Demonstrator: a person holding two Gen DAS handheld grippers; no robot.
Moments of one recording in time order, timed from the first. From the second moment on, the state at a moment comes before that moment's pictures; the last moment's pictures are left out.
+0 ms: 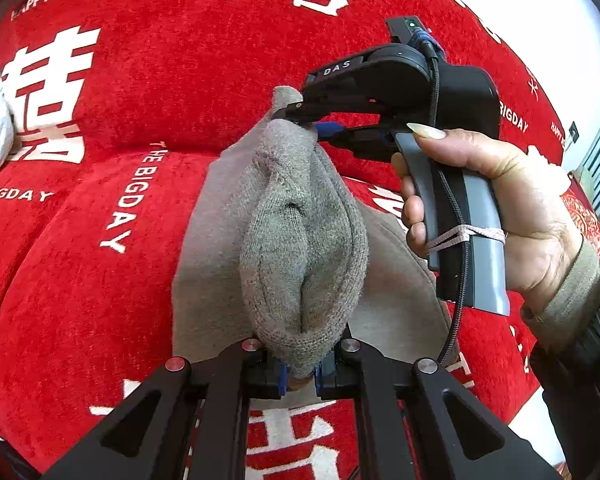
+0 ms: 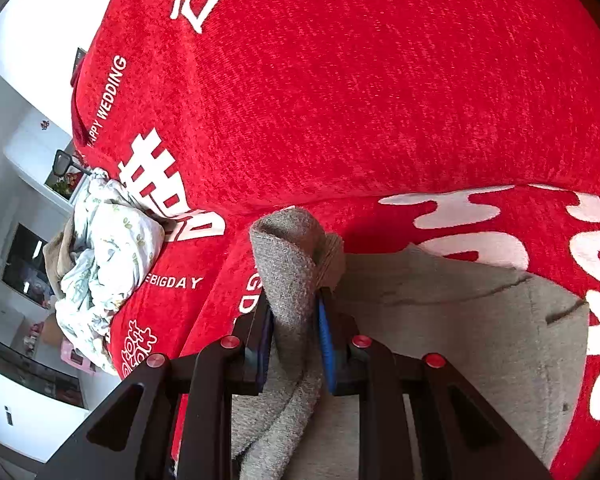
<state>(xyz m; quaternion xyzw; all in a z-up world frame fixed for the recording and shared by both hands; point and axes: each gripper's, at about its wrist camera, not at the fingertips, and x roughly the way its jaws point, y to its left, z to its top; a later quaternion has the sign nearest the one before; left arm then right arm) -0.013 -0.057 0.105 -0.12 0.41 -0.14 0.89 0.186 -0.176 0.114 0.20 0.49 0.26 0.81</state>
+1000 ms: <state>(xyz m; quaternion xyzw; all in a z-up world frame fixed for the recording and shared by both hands) 0.003 -0.144 0.114 -0.07 0.42 -0.18 0.89 0.183 -0.273 0.104 0.24 0.46 0.25 0.82</state>
